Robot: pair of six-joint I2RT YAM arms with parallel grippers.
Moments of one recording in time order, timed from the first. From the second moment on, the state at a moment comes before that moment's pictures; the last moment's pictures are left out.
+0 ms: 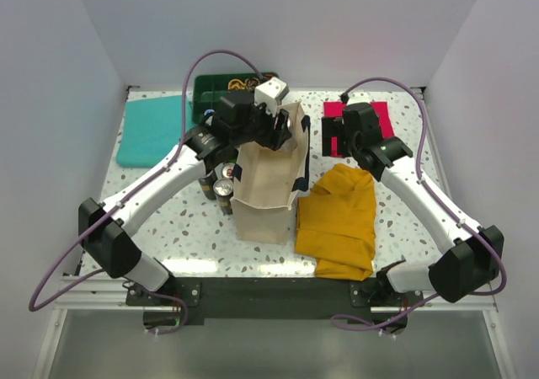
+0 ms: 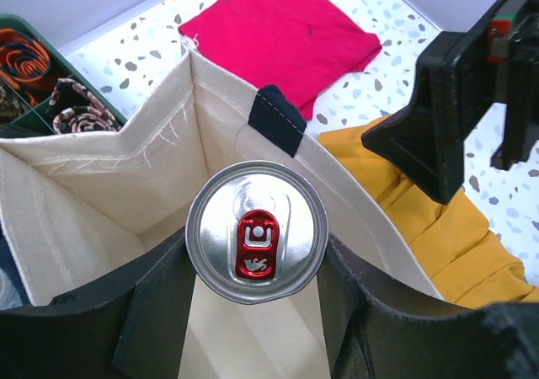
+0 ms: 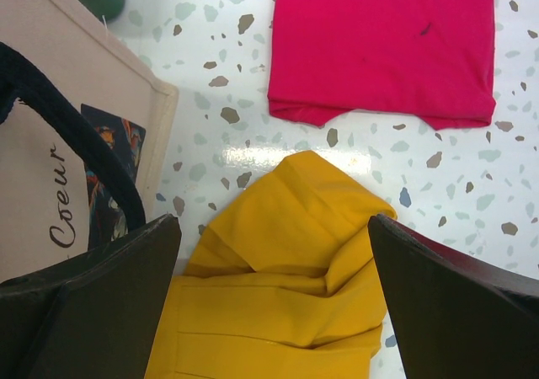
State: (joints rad) left arm -0.69 1.54 1.47 -0.32 0.09 -0.09; right arm 0.44 1.34 1.25 -0.59 0.35 0.22
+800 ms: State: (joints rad) left arm -0.69 1.20 1.31 -0.29 0.04 -0.09; right arm 0.44 1.33 1.22 -0.58 0.35 0.22
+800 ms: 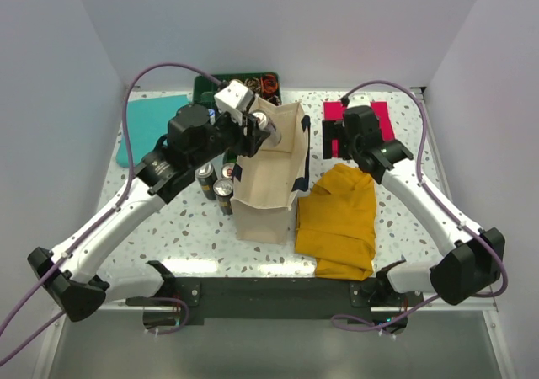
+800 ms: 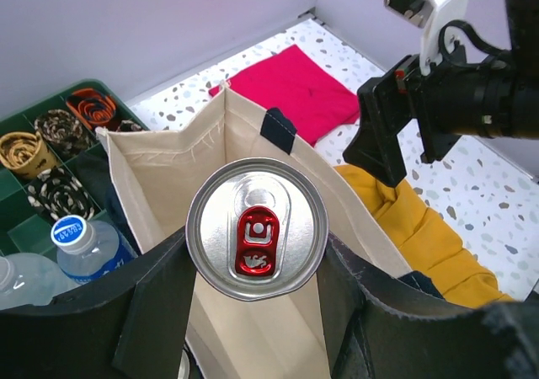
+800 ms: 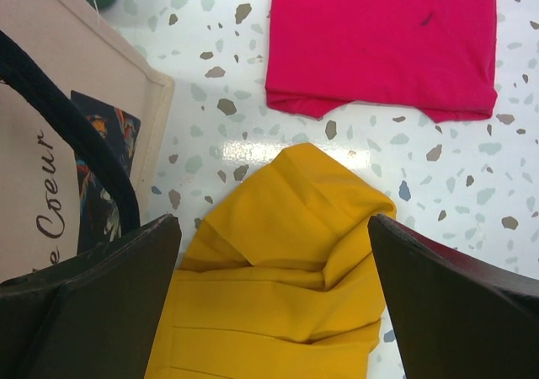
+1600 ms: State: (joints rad) left arm -0.69 0.83 1.13 -0.20 -0.07 -0.09; right arm 0.44 1.28 1.17 -0.58 0.32 0.26
